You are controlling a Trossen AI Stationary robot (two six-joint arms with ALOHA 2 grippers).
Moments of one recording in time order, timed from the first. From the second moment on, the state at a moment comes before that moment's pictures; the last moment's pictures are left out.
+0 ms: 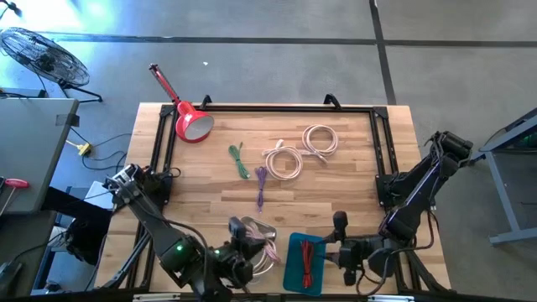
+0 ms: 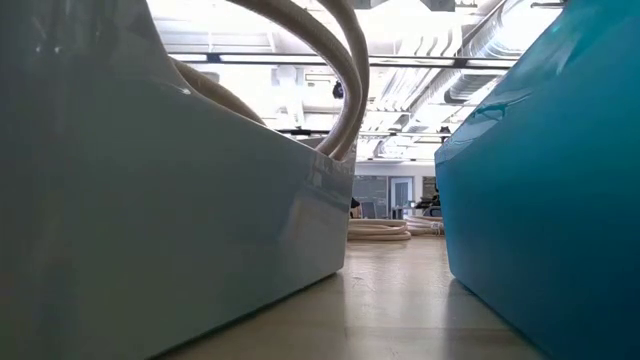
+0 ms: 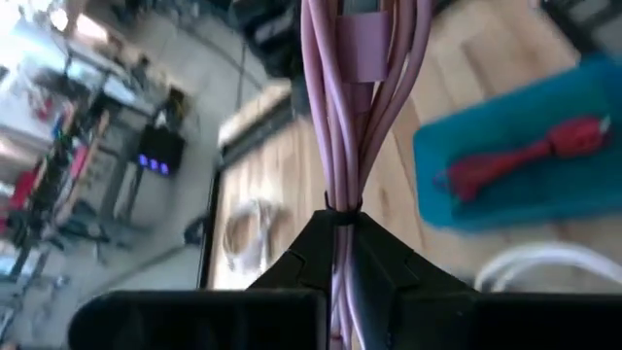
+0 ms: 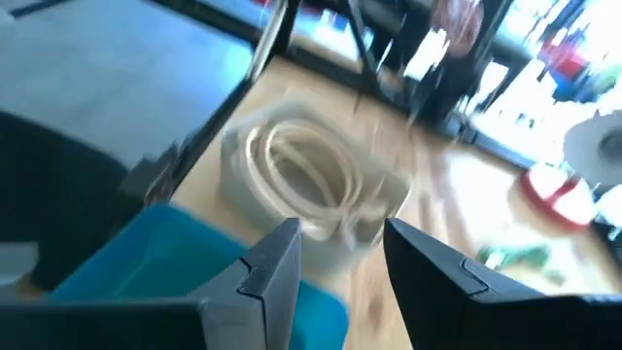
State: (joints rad) left arm -0.79 1.90 1.95 -0.89 -1.01 0.03; right arm 0.92 1.42 0.97 -0.07 0.78 0.05
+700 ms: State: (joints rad) left arm -0.70 1.91 1.80 -0.34 -0.61 0.50; right arm 0.85 1.42 0.97 0.32 0.49 -0.27
